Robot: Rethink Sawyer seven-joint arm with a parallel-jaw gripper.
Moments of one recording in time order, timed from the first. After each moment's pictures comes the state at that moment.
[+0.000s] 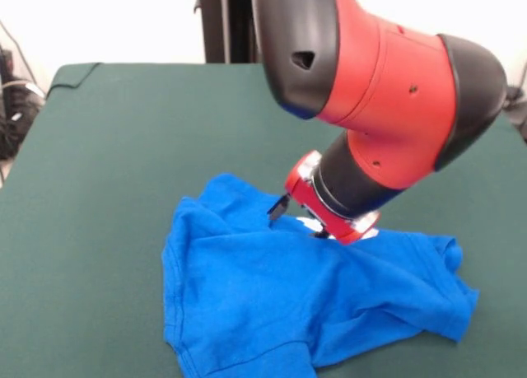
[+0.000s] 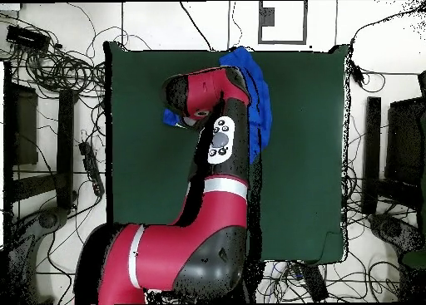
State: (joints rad) arm 0.06 0.01 -0.24 0.64 -0.22 1.21 2.48
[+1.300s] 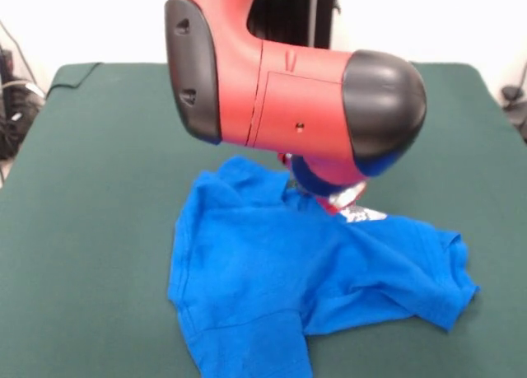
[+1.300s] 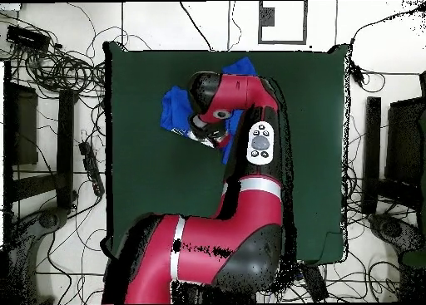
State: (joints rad) arm -0.05 -0.01 -0.12 0.73 -0.07 1.48 2.48
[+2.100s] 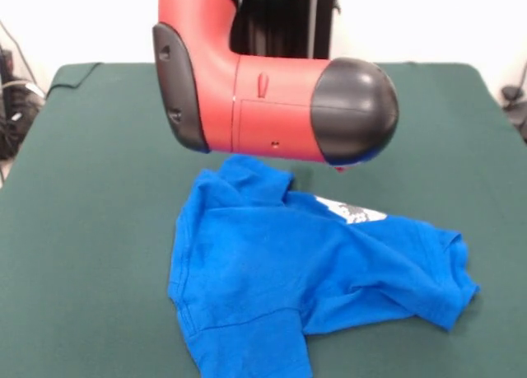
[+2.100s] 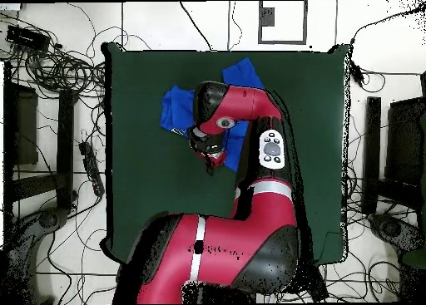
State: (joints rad) arm -0.11 -0.05 -0.01 0.86 -0.08 1.62 2.48
